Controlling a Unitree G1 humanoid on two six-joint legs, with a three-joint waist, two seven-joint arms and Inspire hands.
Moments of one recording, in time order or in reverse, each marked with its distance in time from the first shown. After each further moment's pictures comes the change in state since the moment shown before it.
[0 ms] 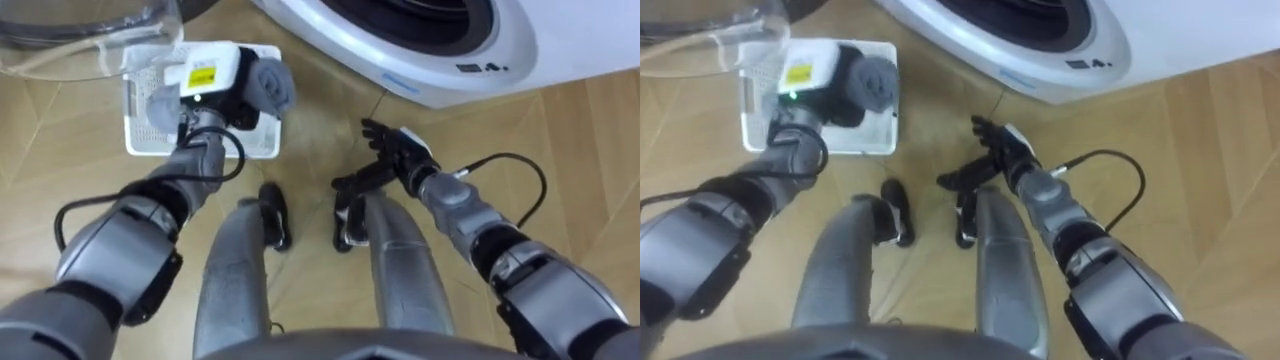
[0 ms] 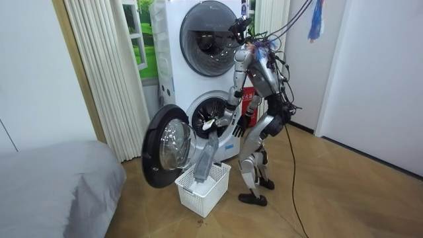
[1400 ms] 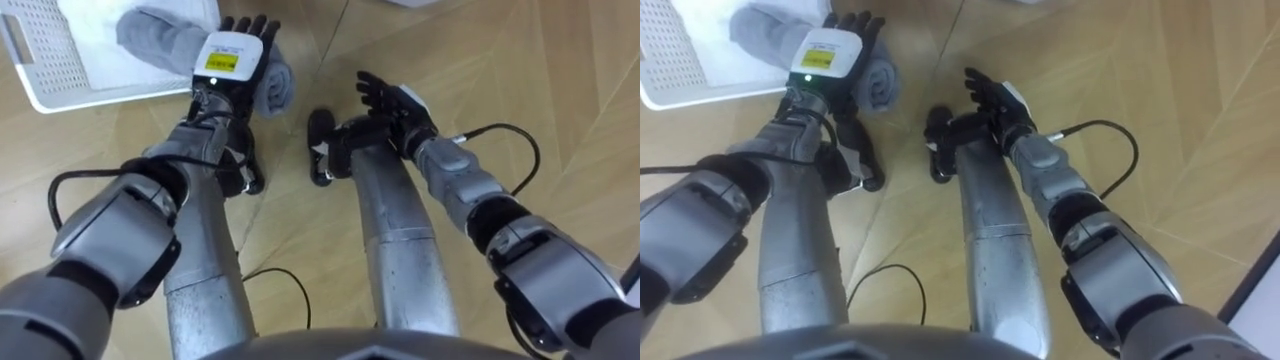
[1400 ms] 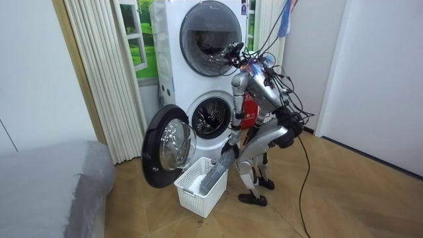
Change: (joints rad) left arm -0.093 0.029 -0.170 0.036 0.221 0.065 -0.129; right arm -0.085 0.018 -0.044 -0.051 0.128 0.001 0.003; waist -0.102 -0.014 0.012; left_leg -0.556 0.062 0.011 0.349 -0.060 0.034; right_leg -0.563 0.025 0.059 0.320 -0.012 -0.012
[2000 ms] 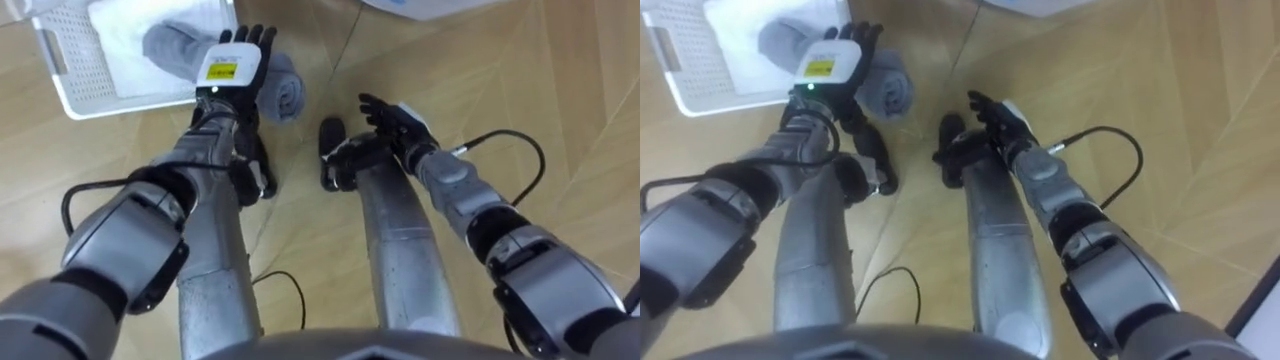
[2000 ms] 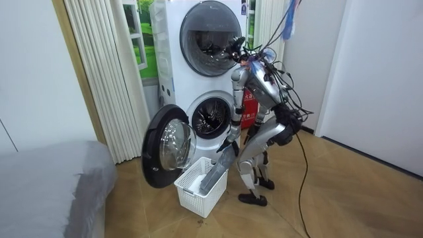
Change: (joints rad) left arm 0.033 -0.034 0.091 0.000 -0.044 0.007 -0.039; right arm 0.038 0.003 -0.030 -0.004 -0.168 0.035 -0.003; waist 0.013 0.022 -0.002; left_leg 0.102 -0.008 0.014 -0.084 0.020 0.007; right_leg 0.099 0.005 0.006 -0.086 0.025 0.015
